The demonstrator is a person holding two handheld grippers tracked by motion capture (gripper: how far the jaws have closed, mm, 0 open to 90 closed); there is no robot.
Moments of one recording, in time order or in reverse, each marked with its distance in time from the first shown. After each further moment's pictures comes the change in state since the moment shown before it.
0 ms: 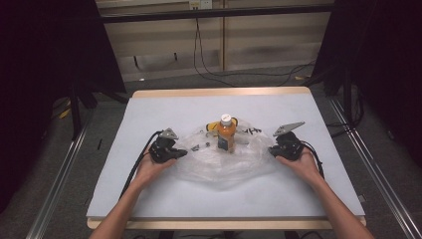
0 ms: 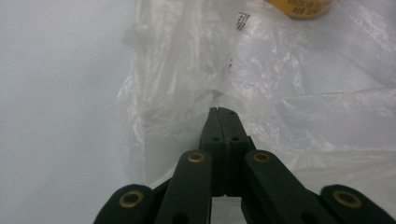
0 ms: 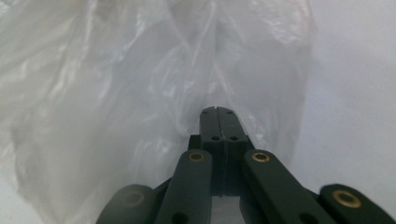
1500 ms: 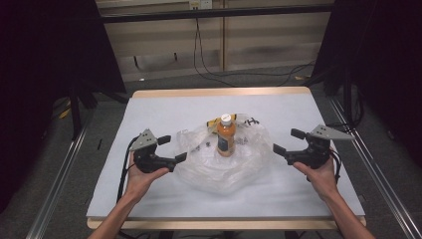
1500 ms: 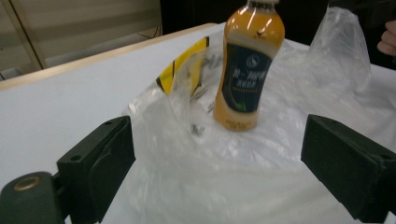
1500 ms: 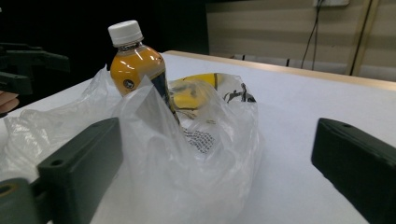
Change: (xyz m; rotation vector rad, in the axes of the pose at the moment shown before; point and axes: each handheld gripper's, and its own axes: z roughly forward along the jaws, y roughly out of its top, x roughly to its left) left arm -0.043 -0.020 -0.077 -0.455 0.068 -0.042; right arm 0.037 -0.018 -0.090 -0.553 -0.104 0.138
